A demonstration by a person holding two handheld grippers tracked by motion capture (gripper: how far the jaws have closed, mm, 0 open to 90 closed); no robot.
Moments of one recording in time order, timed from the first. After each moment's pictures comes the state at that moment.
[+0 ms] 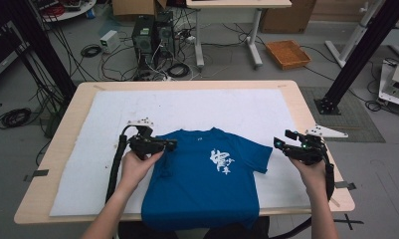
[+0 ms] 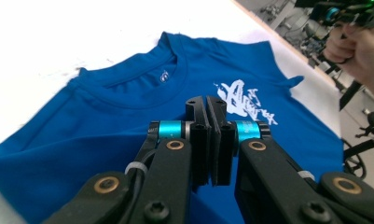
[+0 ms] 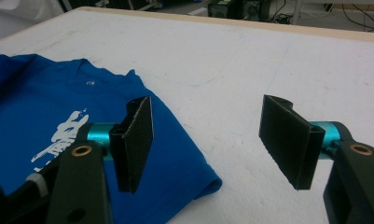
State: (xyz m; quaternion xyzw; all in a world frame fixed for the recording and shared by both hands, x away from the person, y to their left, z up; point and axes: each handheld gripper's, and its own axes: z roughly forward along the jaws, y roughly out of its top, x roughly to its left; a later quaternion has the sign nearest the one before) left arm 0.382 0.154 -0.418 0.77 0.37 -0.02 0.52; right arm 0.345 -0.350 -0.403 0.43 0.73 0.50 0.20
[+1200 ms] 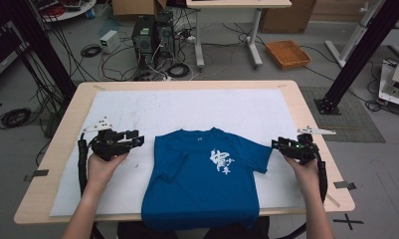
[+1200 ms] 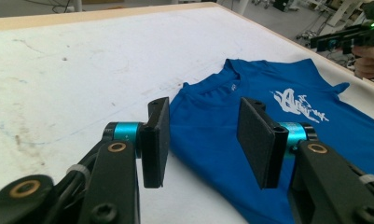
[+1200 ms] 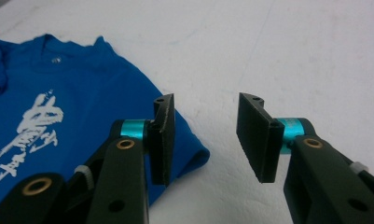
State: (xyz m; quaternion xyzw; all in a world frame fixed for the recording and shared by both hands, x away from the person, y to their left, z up) left arm 0.361 0.260 -0.407 0.74 0.36 0.10 0.56; right arm 0.368 -0.348 -0.434 0.50 0.73 0.45 0.14
